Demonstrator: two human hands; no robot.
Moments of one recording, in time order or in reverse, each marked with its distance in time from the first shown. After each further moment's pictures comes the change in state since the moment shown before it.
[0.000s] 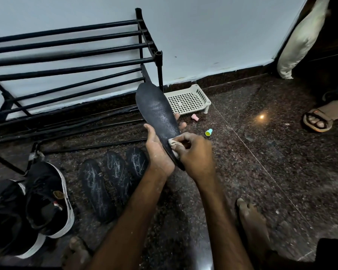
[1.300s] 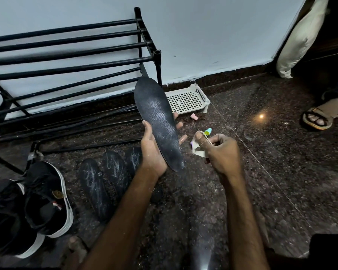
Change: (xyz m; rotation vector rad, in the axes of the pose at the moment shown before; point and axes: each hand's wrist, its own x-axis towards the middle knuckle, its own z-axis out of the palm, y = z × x) left_hand -0.003 0.015 -0.010 0.109 -0.060 -0.011; right_hand 0.006 0.040 -0.040 0.286 0.154 0.233
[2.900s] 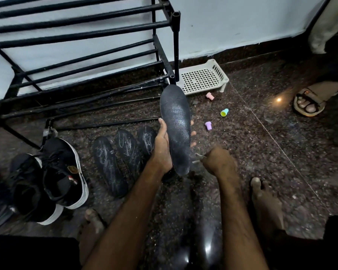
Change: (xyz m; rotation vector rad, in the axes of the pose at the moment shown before) left_hand -0.007 -0.023 -0.062 0.163 0.110 -0.185; right_hand -0.007 0.075 0.042 -0.712 -0.372 0.230
